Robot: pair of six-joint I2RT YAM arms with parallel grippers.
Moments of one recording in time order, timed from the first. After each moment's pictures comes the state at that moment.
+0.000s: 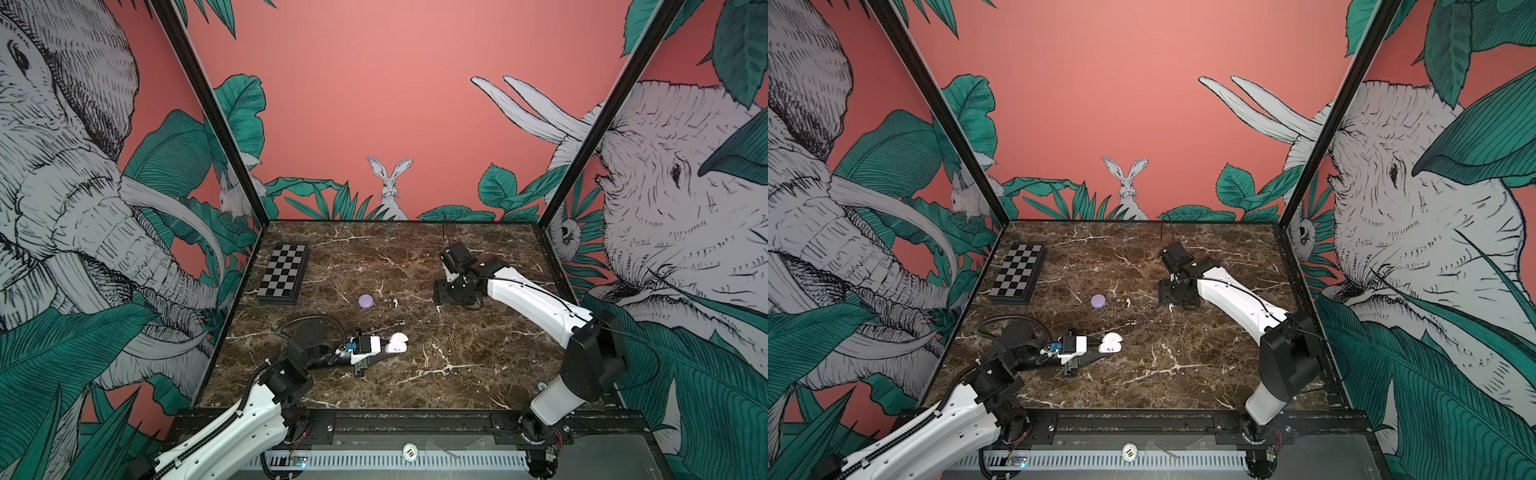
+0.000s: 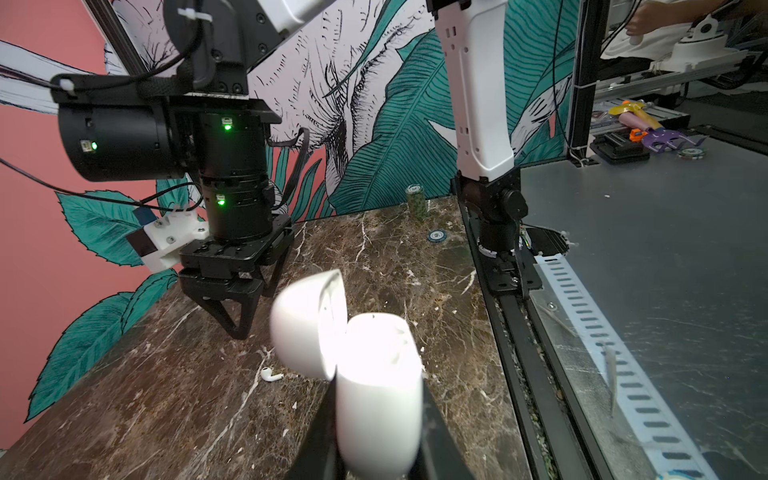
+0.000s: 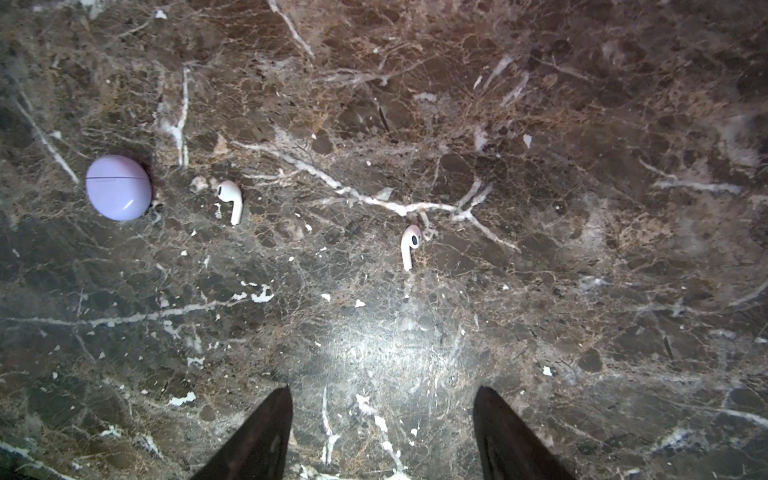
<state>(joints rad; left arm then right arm) -0.75 0.61 0.35 0.15 0.75 0.34 0.59 1.65 1.34 -0.90 0.01 0.50</state>
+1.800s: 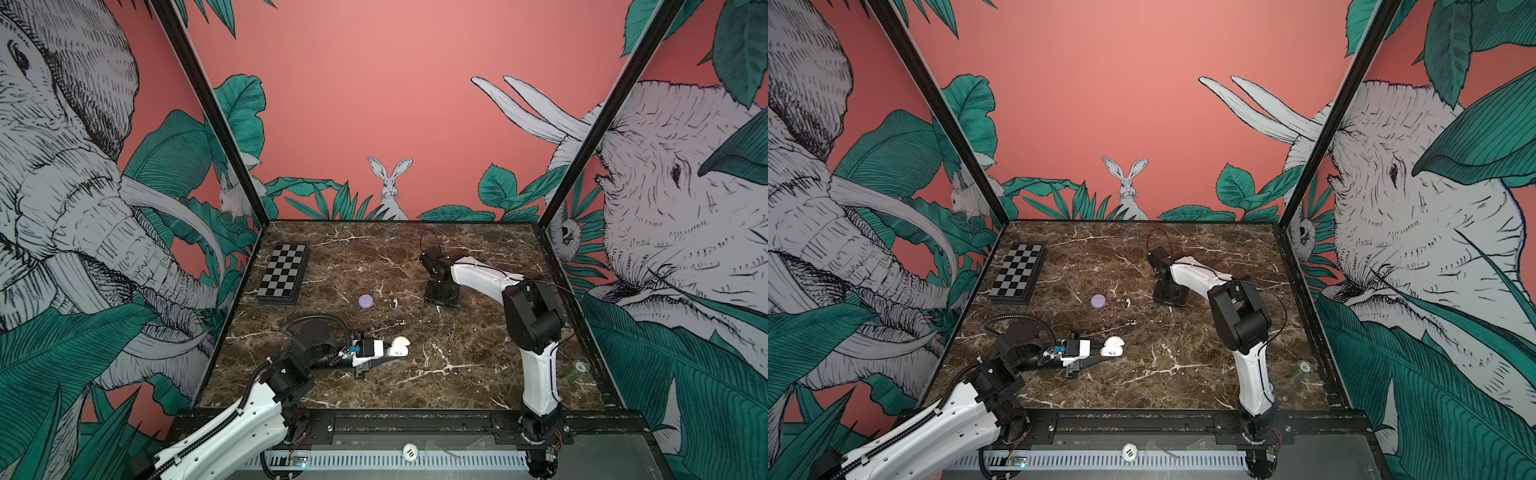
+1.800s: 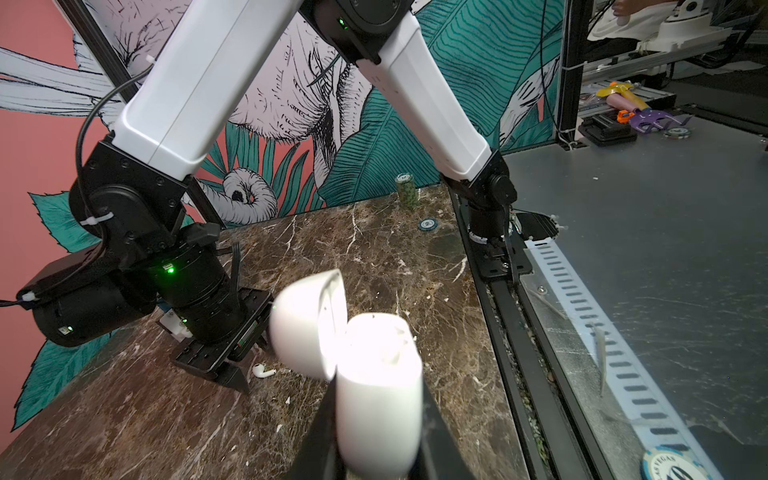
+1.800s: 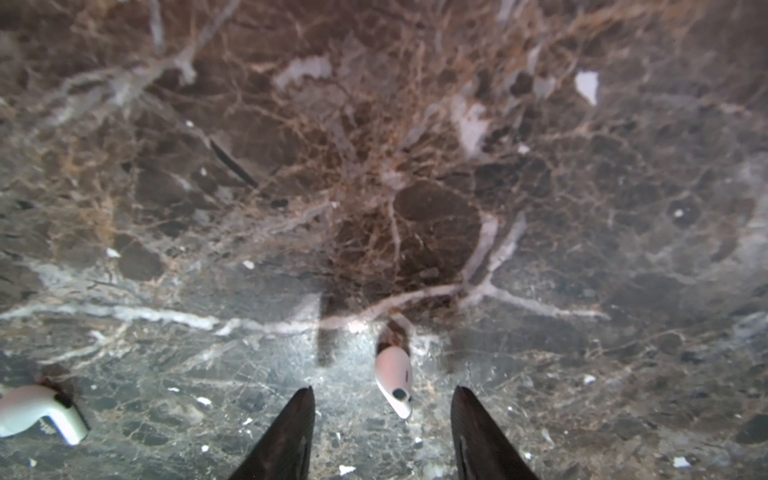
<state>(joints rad) -0.77 0.62 0.36 0.10 0.75 0.40 0.57 2.06 1.54 -0.93 0.04 0.82</state>
